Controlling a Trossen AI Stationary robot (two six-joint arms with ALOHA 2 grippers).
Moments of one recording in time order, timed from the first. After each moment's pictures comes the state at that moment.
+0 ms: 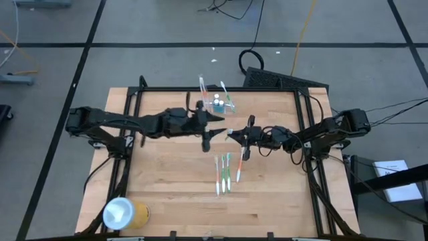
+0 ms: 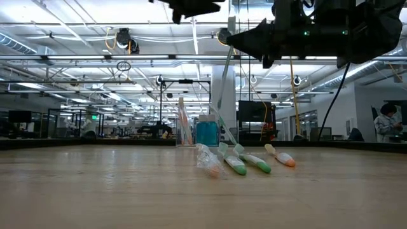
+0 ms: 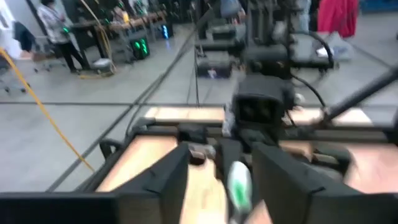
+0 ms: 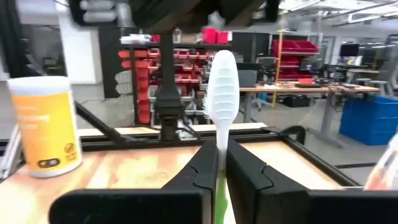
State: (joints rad) left arm 0.00 1.45 1.09 0.25 -0.17 0.08; right arm 0.03 1.50 0.45 1.18 0.18 -0.02
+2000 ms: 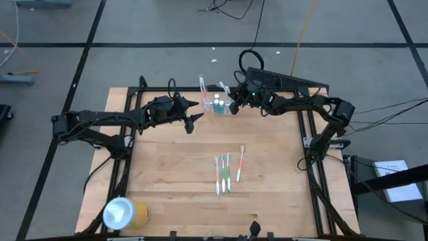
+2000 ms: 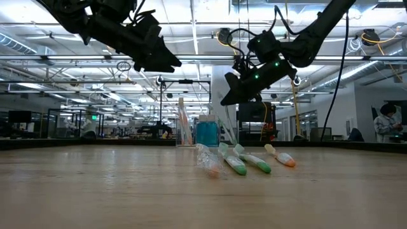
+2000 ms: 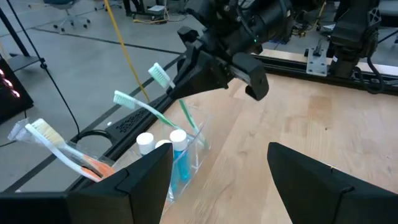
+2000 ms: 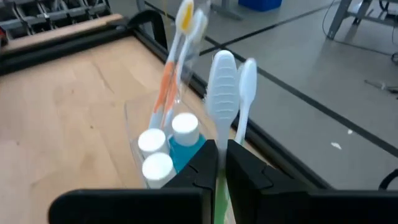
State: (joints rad) left arm 0.32 1.25 0.68 0.28 -0.08 0.01; right arm -0.56 1.68 0.87 0.43 0.00 0.07
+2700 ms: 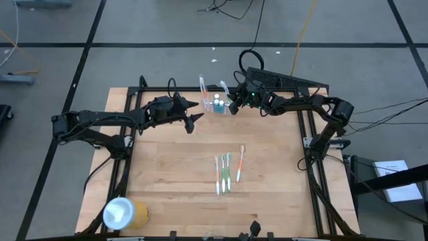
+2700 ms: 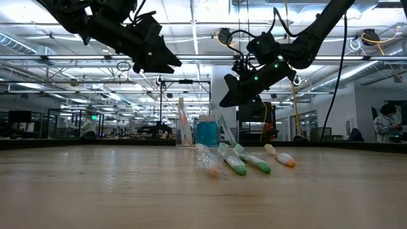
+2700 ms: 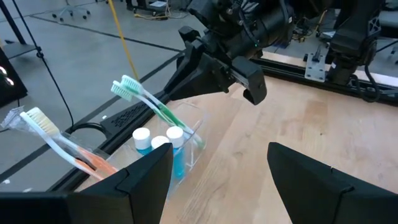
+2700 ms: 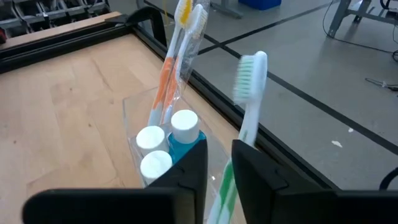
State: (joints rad) left arm 0.32 1.25 0.68 0.28 -0.09 -0.05; right arm -0.56 1.70 0.87 0.44 0.00 0.07
